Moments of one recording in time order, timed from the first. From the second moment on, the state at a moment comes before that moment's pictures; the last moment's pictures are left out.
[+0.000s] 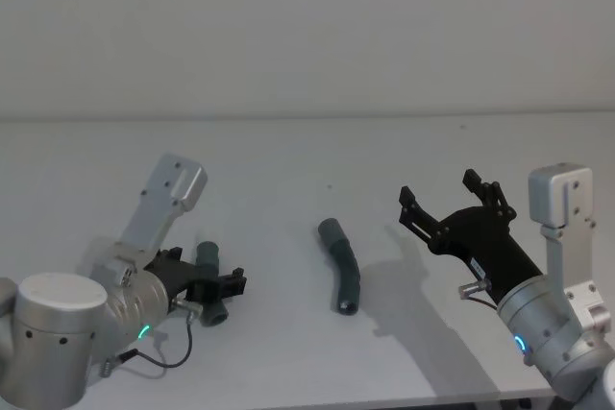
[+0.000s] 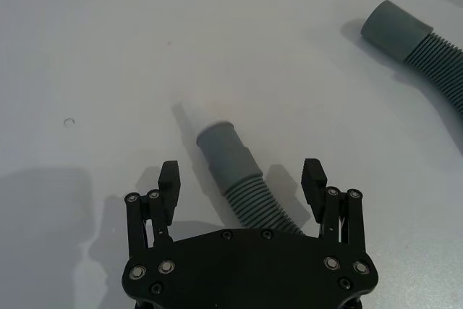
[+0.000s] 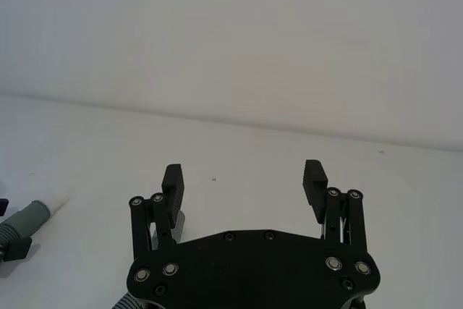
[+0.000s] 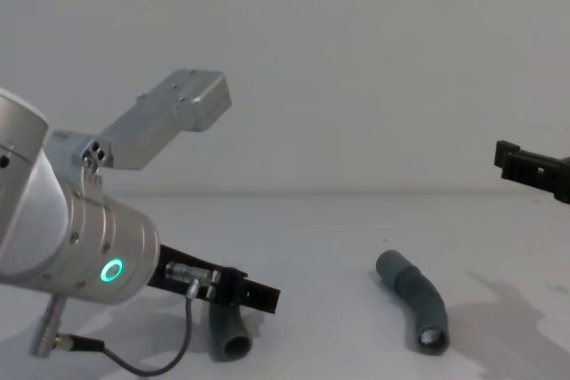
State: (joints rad) left arm -0.29 0.25 0.44 -1.70 -0.30 0.82 -0.01; right arm -0.01 0.34 -0.23 -1.77 0.29 0.03 0.07
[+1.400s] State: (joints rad) left arm -0.30 0.21 0.44 -1.63 -0.28 0.81 -0.01; right arm -0.01 0.34 -0.23 -1.77 0.29 0.03 0.07
